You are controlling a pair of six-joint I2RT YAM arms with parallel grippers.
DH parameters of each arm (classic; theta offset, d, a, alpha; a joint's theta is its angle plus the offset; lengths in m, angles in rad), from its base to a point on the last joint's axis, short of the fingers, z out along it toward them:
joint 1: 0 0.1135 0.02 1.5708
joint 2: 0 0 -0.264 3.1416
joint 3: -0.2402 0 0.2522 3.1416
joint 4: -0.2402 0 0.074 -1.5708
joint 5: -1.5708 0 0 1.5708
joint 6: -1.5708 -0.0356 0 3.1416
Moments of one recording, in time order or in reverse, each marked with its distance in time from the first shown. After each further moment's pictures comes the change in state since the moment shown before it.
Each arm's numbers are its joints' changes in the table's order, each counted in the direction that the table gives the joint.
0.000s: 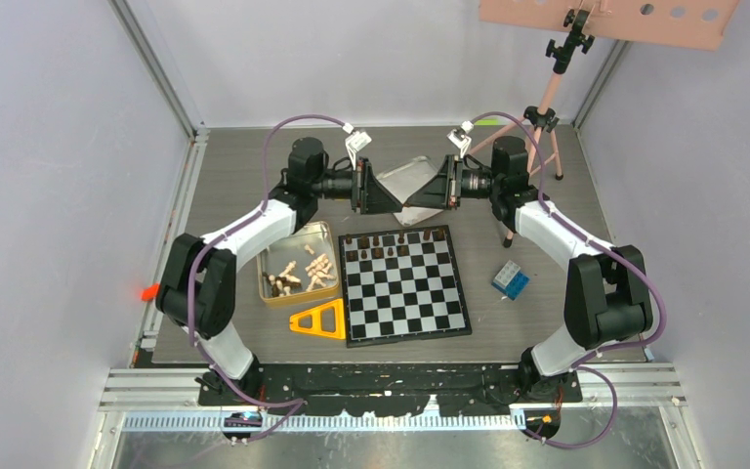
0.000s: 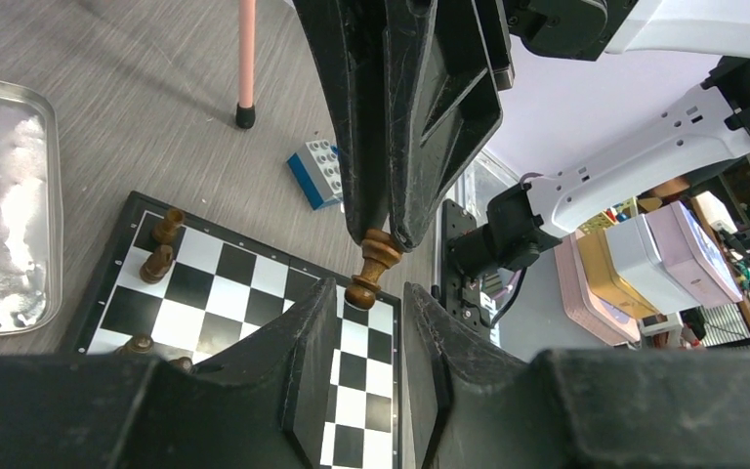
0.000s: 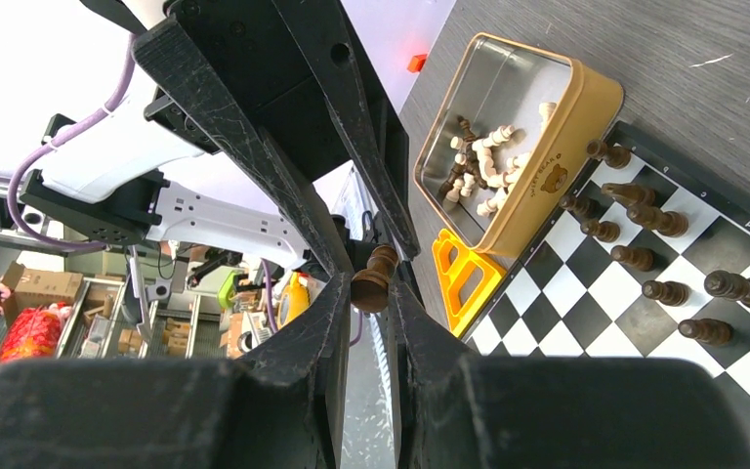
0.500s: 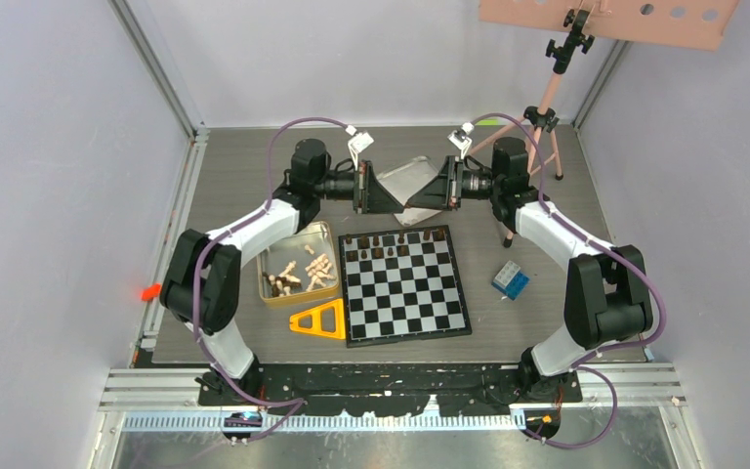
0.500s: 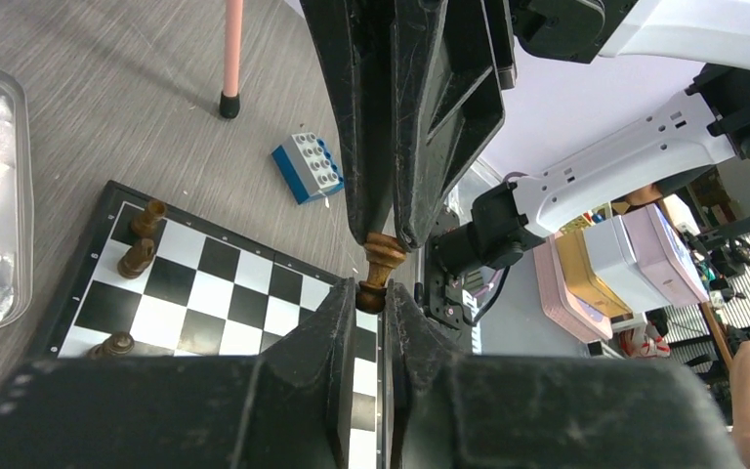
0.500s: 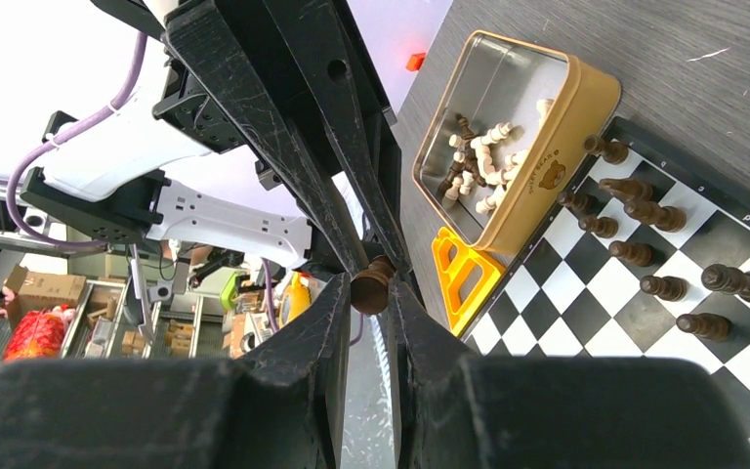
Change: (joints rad) left arm -0.005 -0.031 -0.001 0.033 -0.025 0.060; right arm 0.000 0.000 0.008 0.000 0.000 -0.003
